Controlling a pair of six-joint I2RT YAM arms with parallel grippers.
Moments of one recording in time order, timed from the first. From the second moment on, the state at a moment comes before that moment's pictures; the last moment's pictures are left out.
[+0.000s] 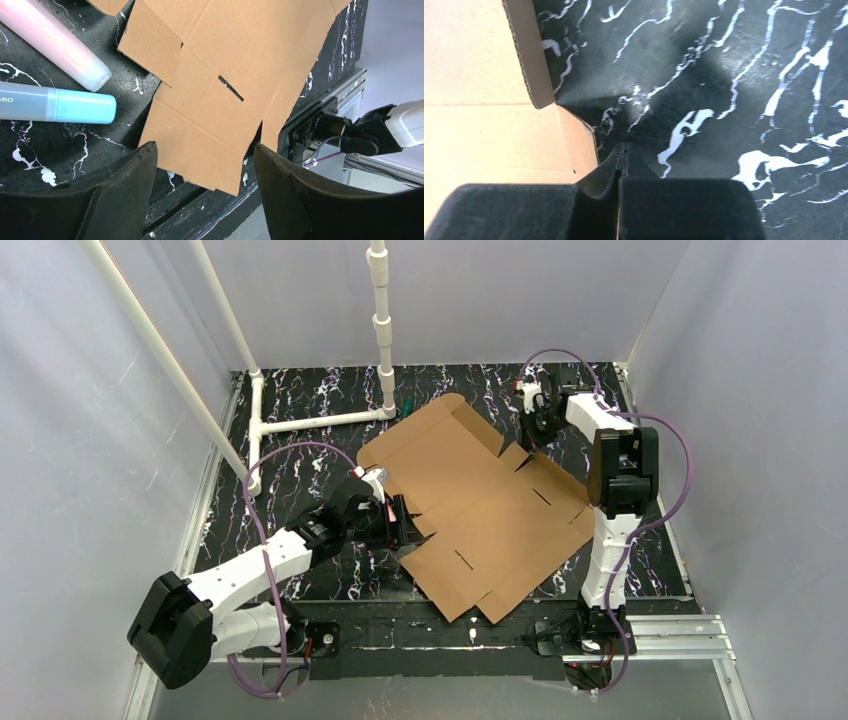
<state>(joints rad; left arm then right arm) -0.70 1.10 0.61 -0.23 0.25 -0.78 0.08 2.18 1.70 -0.70 -0.45 -0.40</state>
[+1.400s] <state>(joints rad) -0.66 1.08 0.57 -0.20 0.29 -0.79 0.21 1.97 1.53 -0.80 -0.42 -0.47</state>
